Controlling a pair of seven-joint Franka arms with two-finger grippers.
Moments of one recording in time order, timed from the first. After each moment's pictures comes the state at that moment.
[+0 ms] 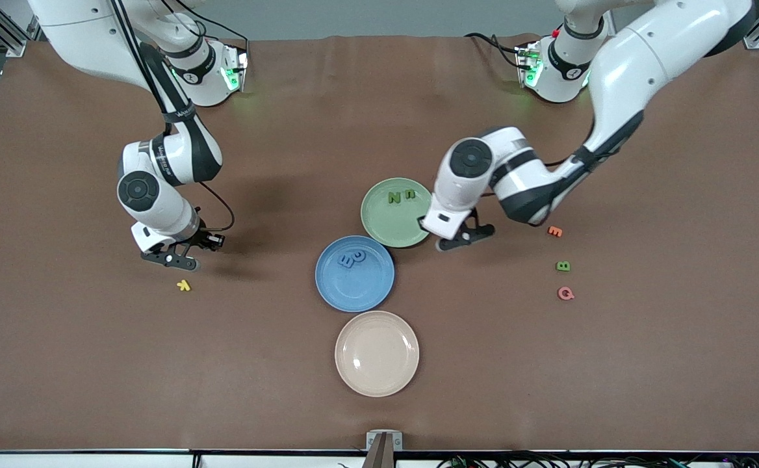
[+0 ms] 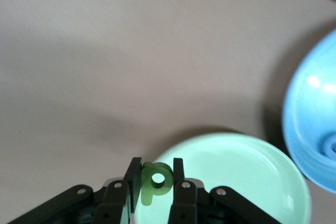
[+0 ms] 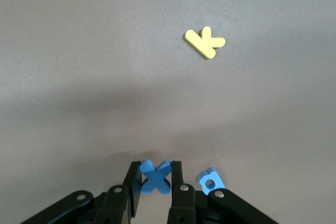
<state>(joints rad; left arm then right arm) 0.15 0.76 -0.99 -1.83 0.71 2.17 -1.44 0.23 0.33 -0.06 -2.20 -0.08 2.47 0.46</state>
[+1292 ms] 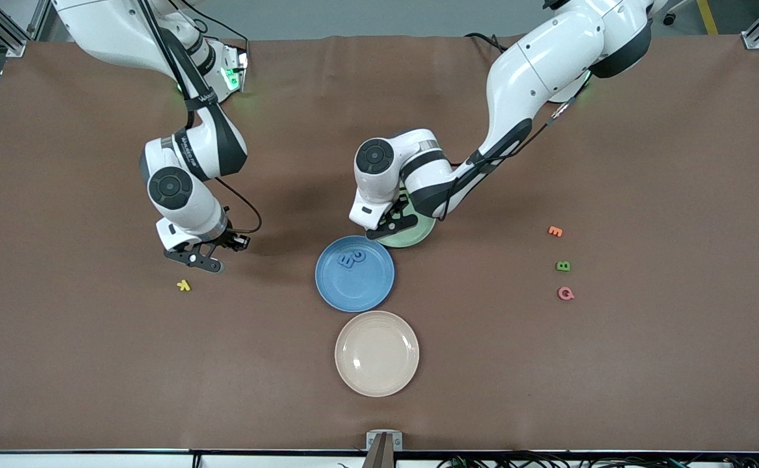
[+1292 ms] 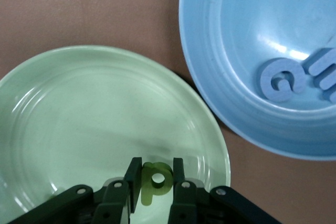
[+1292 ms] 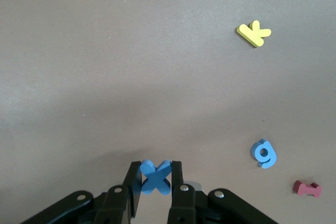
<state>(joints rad) -0.37 0.90 -0.63 -1.52 0.57 2.18 -1.50 0.34 0.33 -0.04 -2.09 -0.08 2.36 0.67</state>
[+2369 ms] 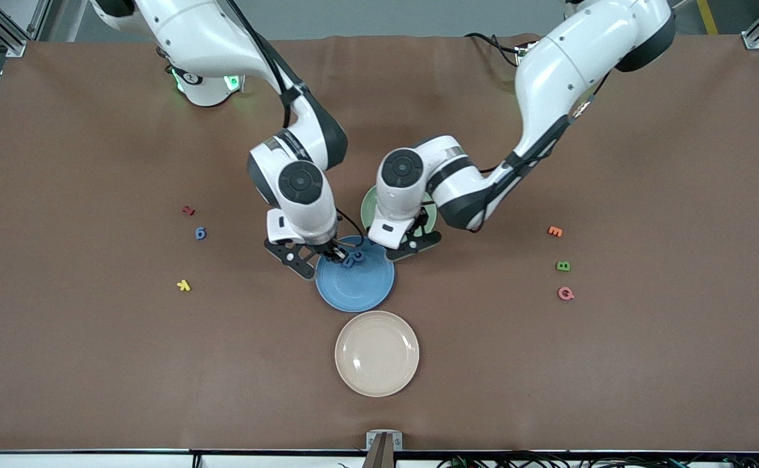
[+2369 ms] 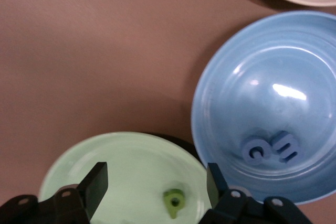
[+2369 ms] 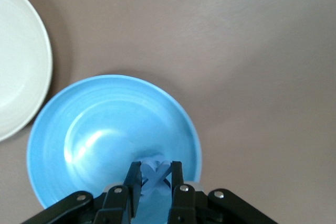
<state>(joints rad) -0.18 0.83 -0.73 -1.51 0.55 2.11 -1.37 0.65 0.67 -0.03 -1.50 -0.03 2.17 1.32</state>
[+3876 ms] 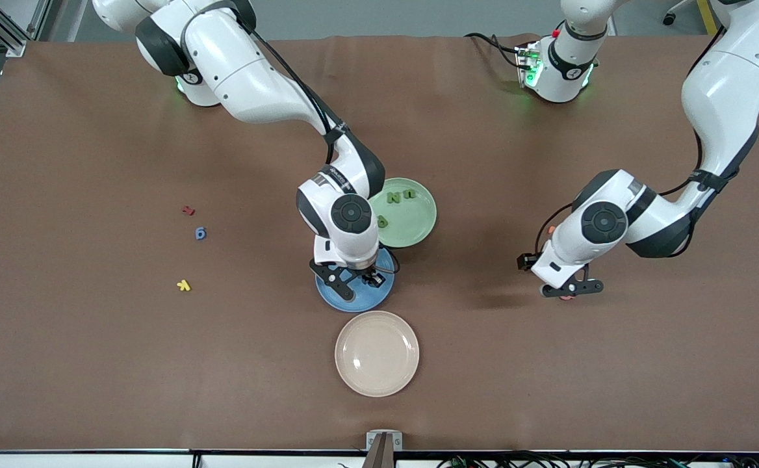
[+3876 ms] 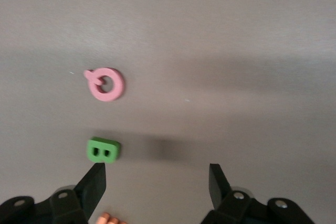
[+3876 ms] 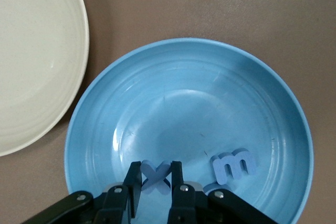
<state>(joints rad) 0.66 0.81 -1.02 -1.89 0.87 2.10 -0.81 0.69 0.95 -0.03 -1.17 -0.03 2.17 1.45</state>
